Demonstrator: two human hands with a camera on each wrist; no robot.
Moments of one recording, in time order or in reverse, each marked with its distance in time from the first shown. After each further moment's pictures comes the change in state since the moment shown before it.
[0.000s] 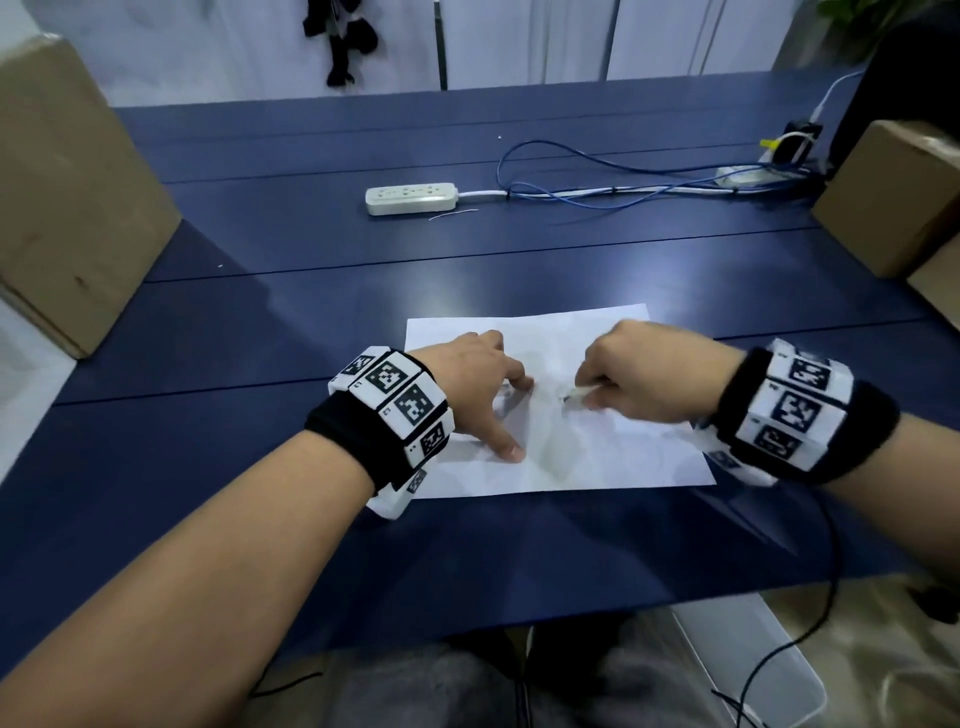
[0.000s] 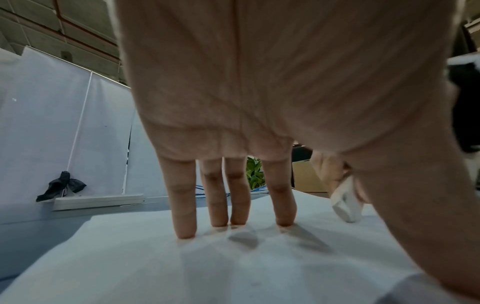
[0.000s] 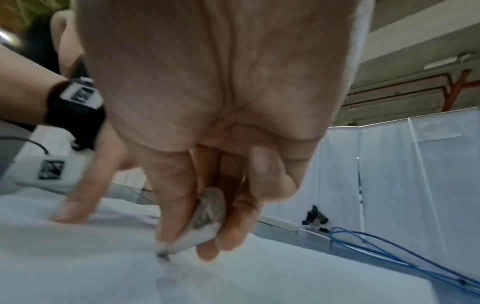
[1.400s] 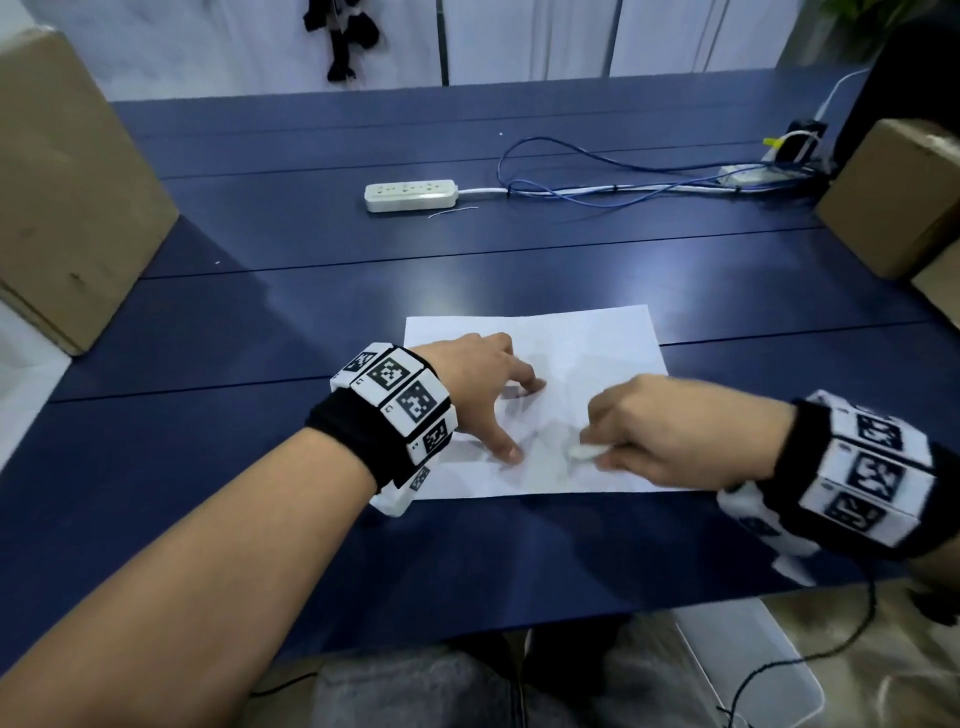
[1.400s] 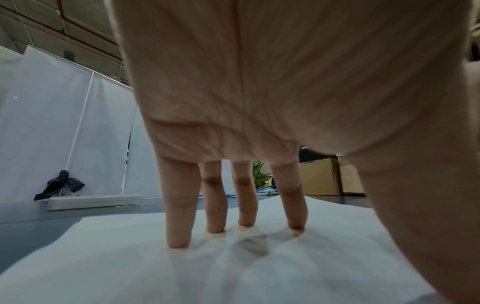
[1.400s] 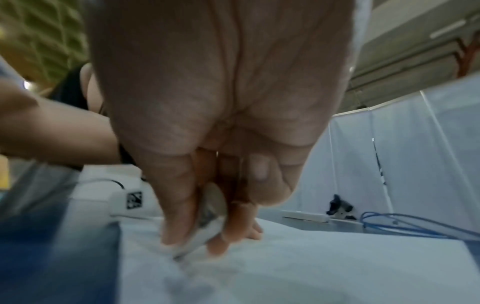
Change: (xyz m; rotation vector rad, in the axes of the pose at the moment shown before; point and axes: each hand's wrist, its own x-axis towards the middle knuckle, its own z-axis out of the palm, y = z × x) left_hand 0.003 0.002 -0.004 0.019 -0.072 0.017; right_hand -0.039 -0.016 0.008 0.069 -0.074 -0.238
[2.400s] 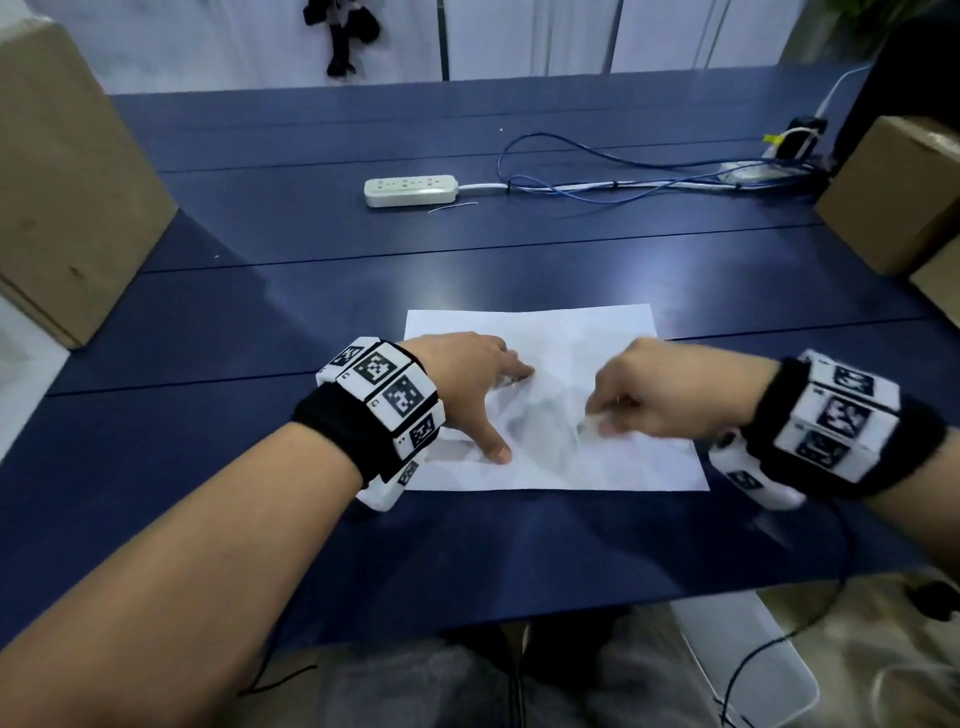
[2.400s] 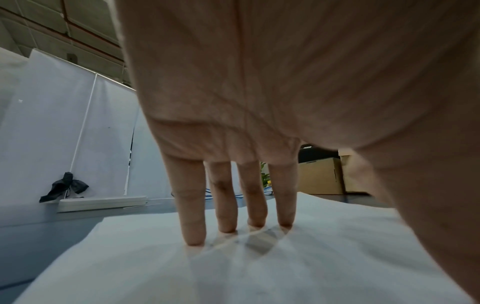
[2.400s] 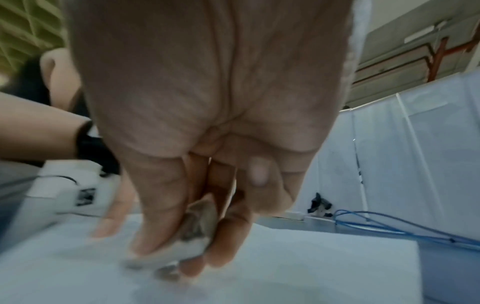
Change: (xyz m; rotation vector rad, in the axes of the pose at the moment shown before) left_hand -0.003 -0.004 0.000 0.042 -0.022 0.010; right_hand 0.016 0.028 -0.005 0.096 0.024 0.112
